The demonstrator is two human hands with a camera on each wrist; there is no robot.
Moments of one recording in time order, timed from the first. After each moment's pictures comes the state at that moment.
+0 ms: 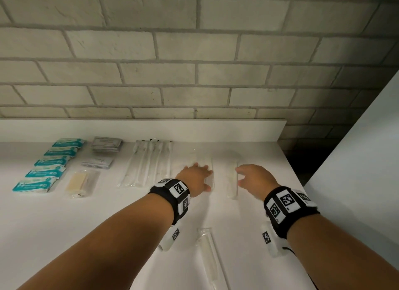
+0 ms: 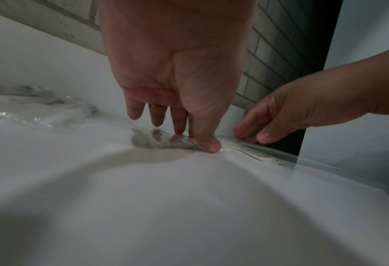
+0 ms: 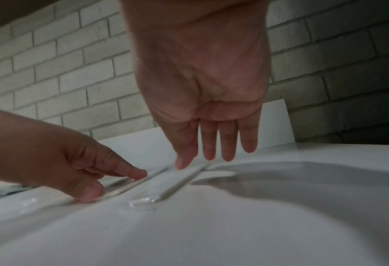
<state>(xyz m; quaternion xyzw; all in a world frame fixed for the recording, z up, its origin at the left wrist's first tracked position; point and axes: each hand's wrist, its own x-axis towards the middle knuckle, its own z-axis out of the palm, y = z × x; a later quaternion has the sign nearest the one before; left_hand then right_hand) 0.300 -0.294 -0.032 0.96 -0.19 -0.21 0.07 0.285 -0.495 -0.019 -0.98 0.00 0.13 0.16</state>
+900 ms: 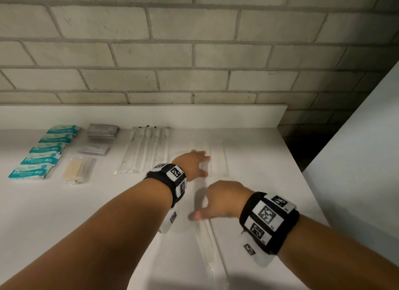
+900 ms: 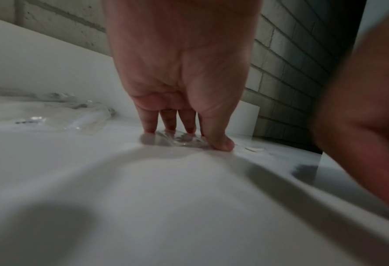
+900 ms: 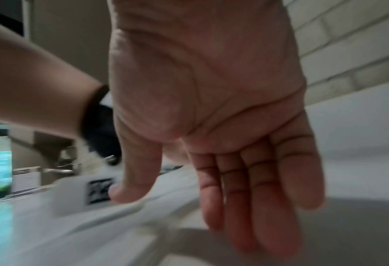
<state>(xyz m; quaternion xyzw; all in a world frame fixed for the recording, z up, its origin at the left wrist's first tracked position) 0.307 -0.287 -0.042 0.95 -0.17 -0.21 0.13 0.209 -0.415 0.016 -0.92 -0.22 0.32 0.02</state>
